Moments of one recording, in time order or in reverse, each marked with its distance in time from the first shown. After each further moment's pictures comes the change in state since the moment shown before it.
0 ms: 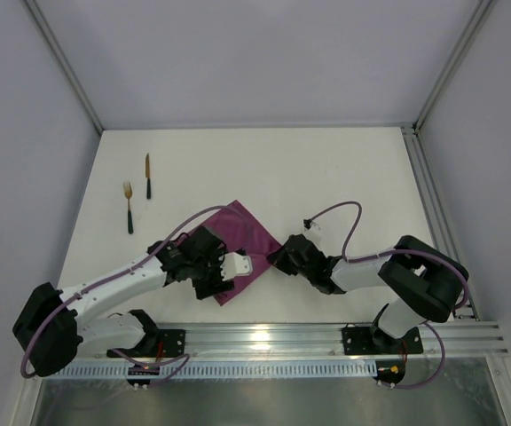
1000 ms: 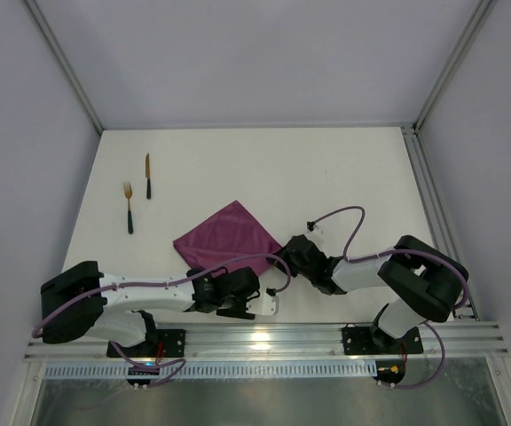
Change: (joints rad) left arm -0.439 0.192 -0.042 0.264 -0.330 -0.009; right arm -0.007 0.001 -0.013 0.007 -0.023 0.107
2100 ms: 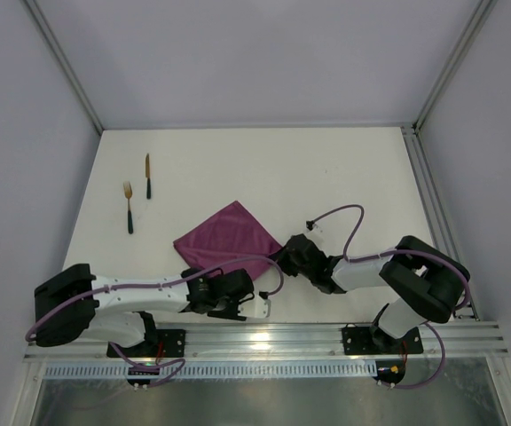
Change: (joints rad) left arm 0.005 -0.048 -0.018 -0.110 0.005 -0.009; right arm 0.000 -0.008 0.010 -0.031 0.001 -0.021
